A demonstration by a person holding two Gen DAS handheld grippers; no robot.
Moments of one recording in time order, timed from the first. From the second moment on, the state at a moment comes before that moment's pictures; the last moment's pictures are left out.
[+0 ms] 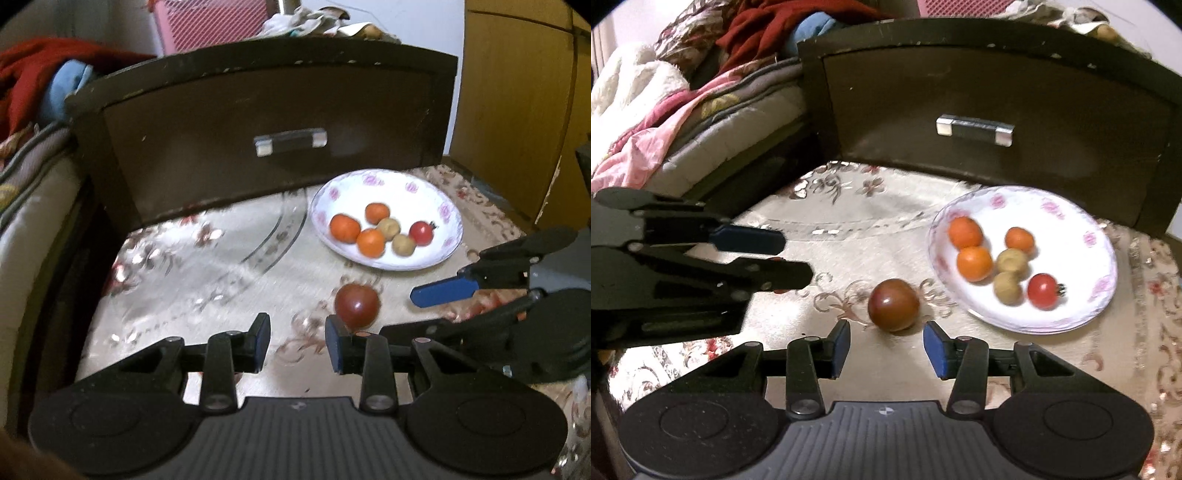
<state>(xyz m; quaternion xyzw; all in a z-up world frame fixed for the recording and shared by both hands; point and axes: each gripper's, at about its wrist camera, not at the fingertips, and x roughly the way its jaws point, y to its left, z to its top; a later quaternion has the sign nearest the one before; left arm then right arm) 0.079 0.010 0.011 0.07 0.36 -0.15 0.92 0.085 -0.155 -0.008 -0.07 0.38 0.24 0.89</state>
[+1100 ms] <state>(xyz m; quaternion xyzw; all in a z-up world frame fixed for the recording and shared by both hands) 0.106 0.048 -0.035 0.05 0.40 -0.07 0.91 0.127 -0.136 -0.046 -0.03 0.39 0.22 0.90</state>
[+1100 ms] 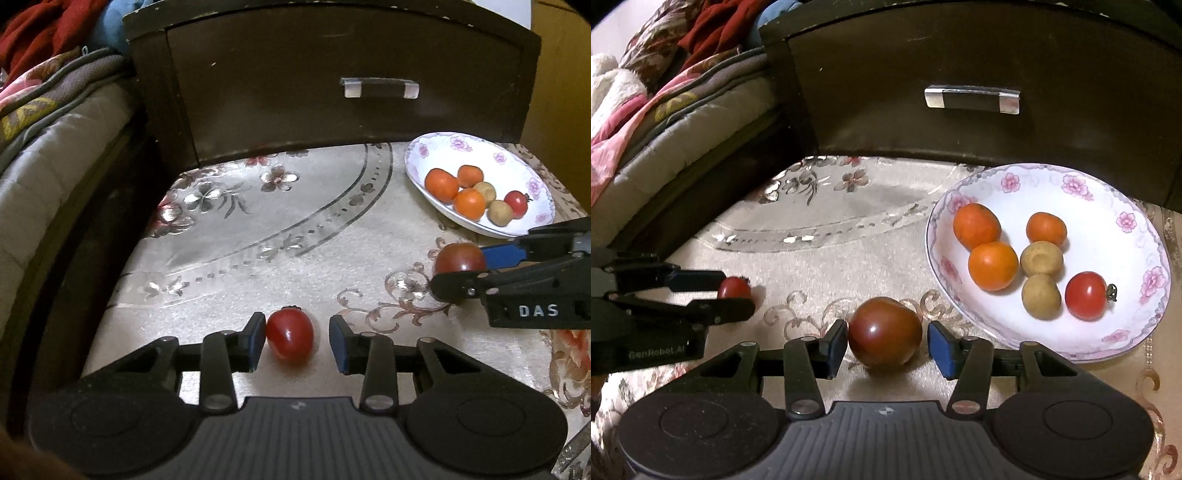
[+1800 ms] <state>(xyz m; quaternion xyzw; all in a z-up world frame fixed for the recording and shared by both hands) 0.087 0.027 -0.027 0.06 0.39 -0.12 0.91 0.059 -0.168 -0.020 -0.11 0.42 0.22 0.88</state>
